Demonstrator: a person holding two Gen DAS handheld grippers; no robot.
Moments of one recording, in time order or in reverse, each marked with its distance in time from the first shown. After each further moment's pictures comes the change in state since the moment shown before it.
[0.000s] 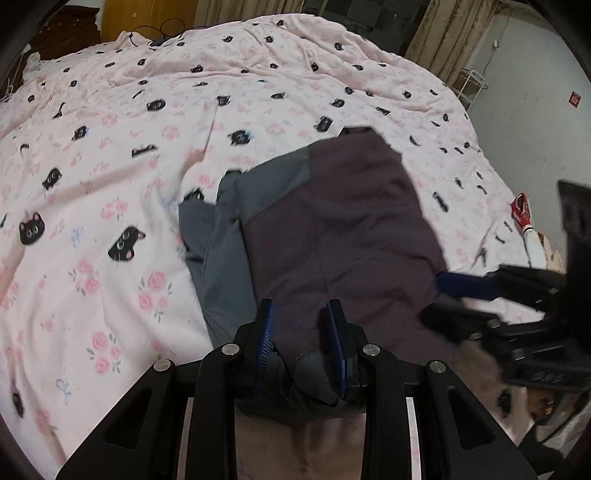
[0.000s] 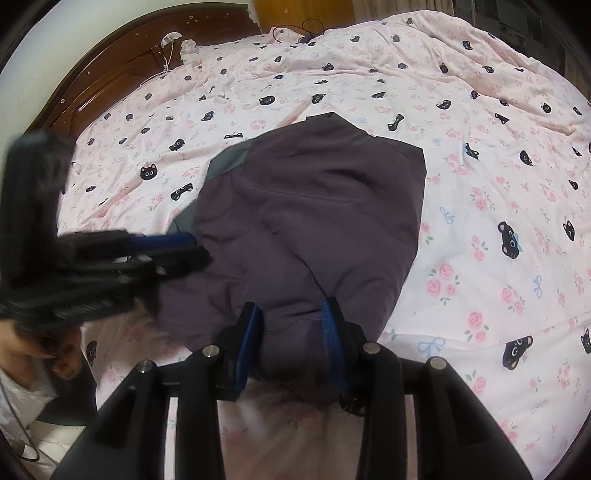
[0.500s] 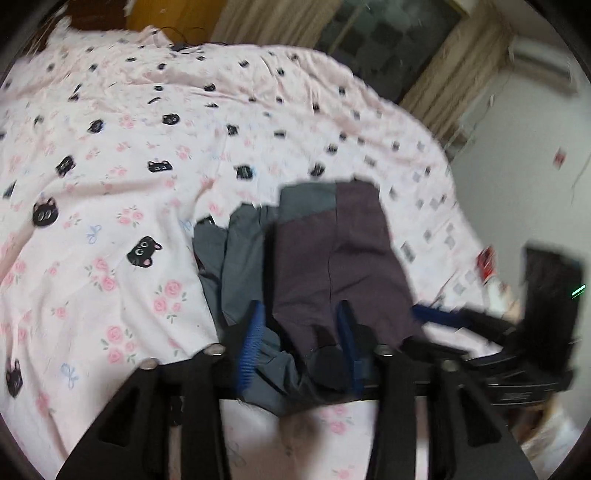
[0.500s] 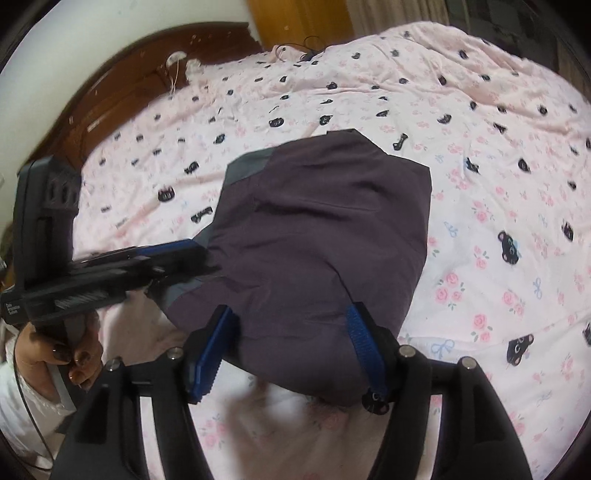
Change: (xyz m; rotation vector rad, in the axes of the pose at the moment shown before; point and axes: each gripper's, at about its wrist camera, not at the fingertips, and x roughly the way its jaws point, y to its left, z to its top) left arm -0.058 0.027 0.004 -0.194 -0.150 -0.179; right arm -0.021 0.003 0.002 0.056 -0.072 0.058
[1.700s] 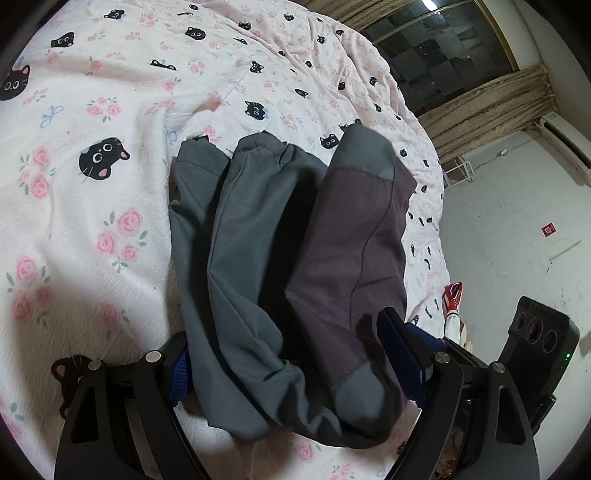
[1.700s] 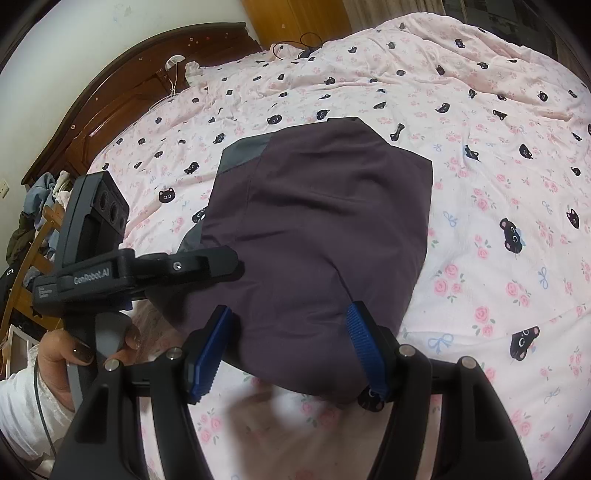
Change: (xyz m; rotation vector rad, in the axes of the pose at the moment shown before) left arm 0.067 0.021 -0.010 -0.231 0.131 -0.138; right arm 0.004 -0.008 -0.005 0.006 0.006 0.021
